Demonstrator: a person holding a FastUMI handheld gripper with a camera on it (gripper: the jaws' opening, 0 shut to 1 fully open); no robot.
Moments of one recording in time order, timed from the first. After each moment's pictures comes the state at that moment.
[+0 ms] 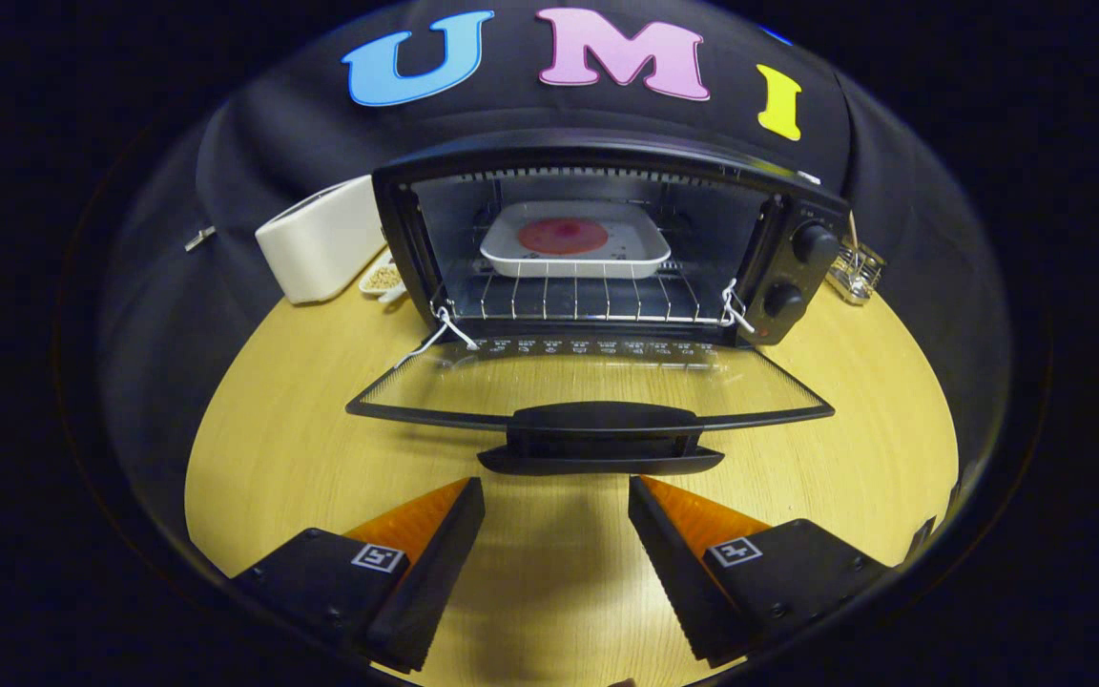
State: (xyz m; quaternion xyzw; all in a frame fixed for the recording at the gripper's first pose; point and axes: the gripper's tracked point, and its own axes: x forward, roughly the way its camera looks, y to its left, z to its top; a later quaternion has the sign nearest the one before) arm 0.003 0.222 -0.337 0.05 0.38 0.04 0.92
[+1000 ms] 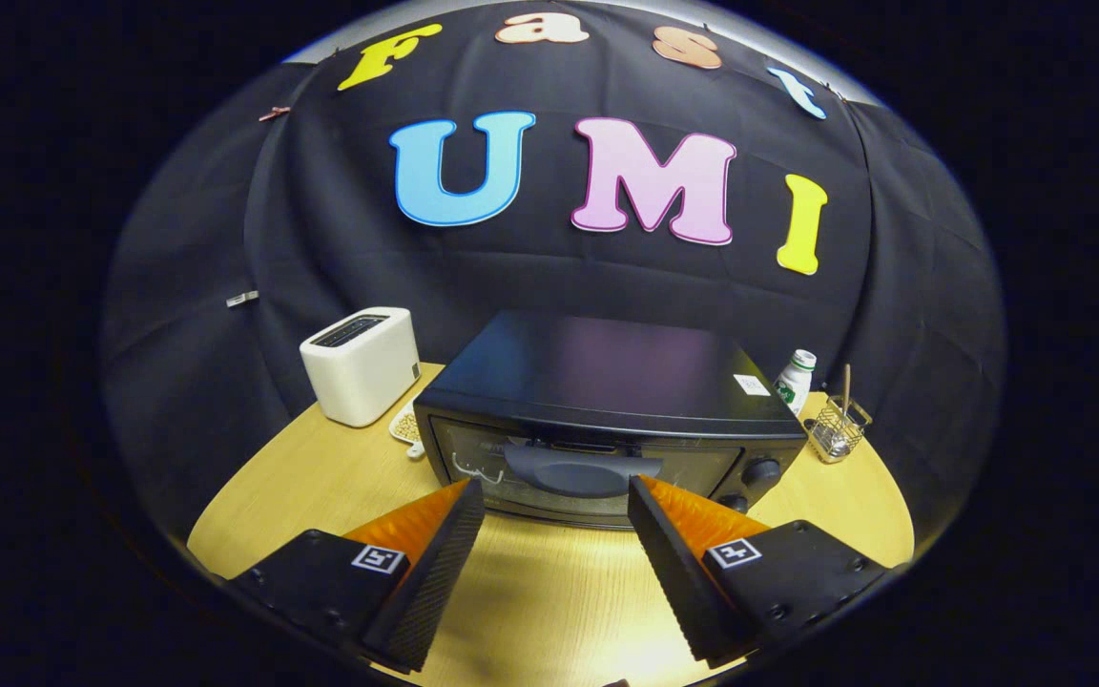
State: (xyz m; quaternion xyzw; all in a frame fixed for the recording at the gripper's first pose) arm 0.021 0.198 -0.186 0.02 0.20 0.09 0.98
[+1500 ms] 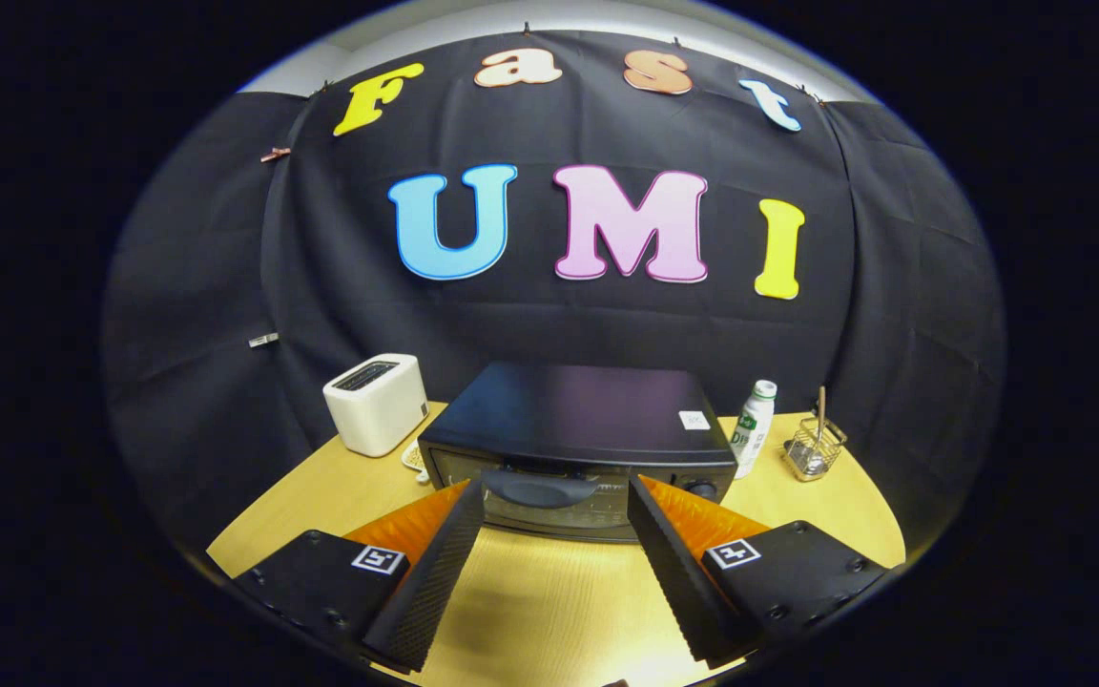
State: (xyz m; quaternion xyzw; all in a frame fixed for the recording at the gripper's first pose) arm -0.013 0.135 -0.111 0.05 0.14 0.10 0.98
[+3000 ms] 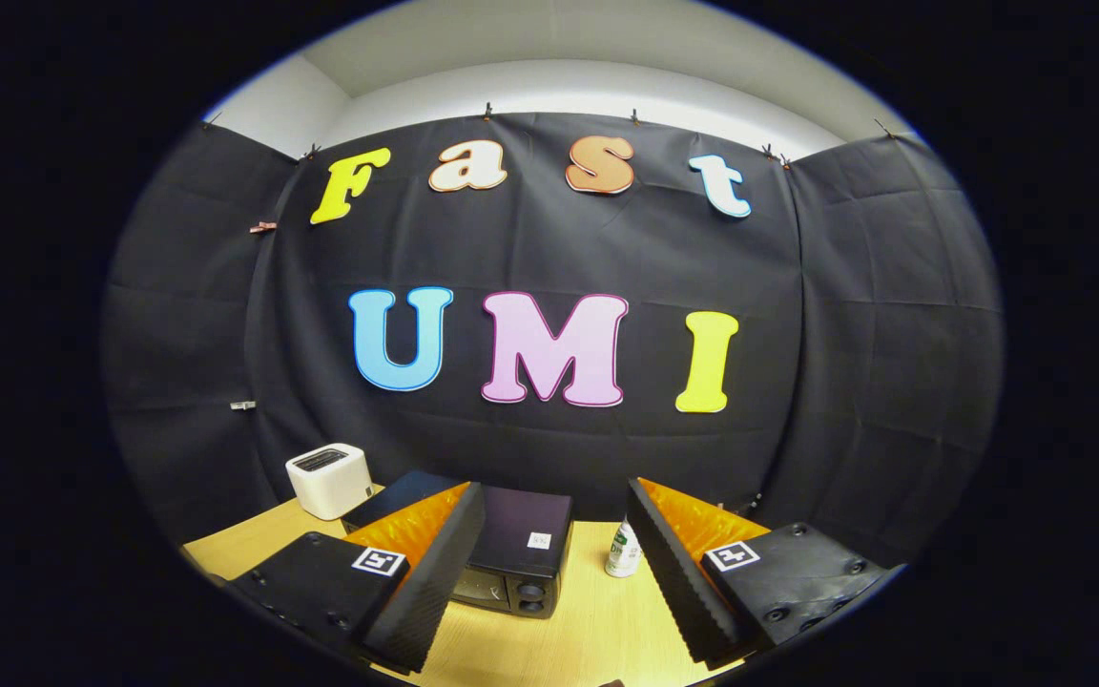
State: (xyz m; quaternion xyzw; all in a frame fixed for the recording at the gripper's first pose) arm 0.046 -0.048 0.025 0.04 0.02 0.07 1.00
